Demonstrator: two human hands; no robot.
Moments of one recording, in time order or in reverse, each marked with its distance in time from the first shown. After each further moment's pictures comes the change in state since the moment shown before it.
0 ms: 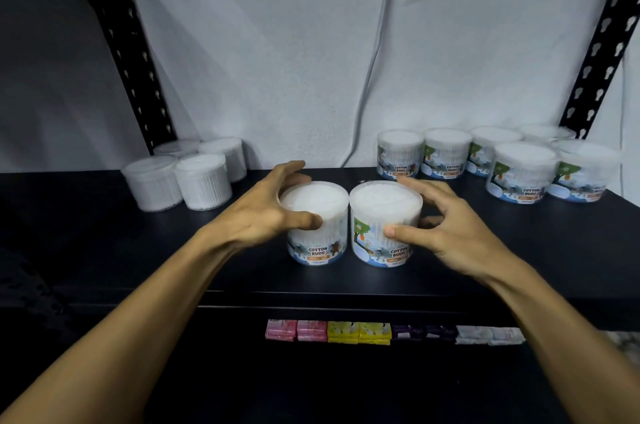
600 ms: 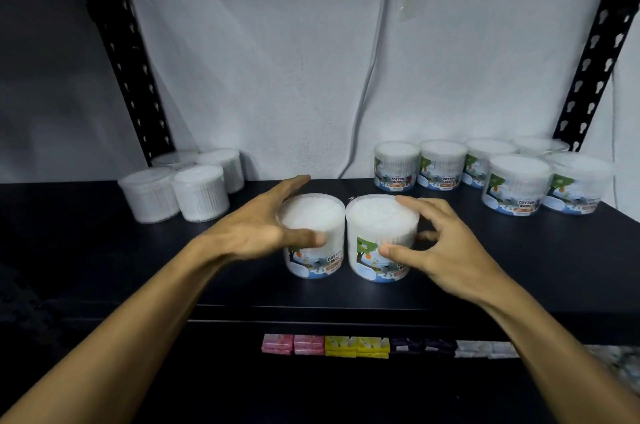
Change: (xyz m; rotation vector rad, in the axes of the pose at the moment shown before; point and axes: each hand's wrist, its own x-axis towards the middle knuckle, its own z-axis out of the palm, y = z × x) left_hand -0.003 0.009 -0.005 0.182 -0.077 0.002; right_hand -0.008 0.002 0.004 -0.071 0.061 0.000
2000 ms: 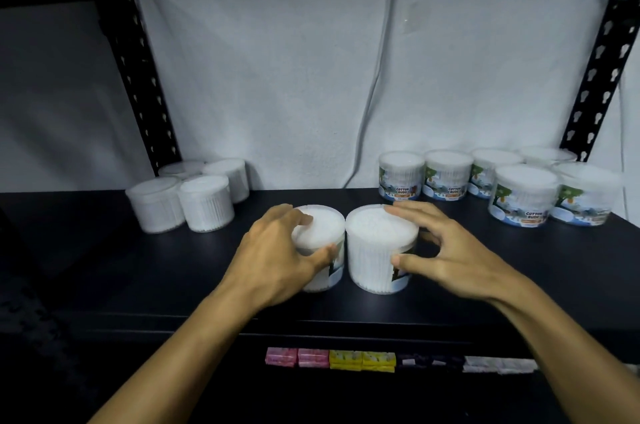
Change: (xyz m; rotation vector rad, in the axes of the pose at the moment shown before) left_hand -0.019 0.008 0.036 0.336 0.419 0.010; right_hand 0.013 -0.007 -0.011 -0.074 -0.238 -0.114
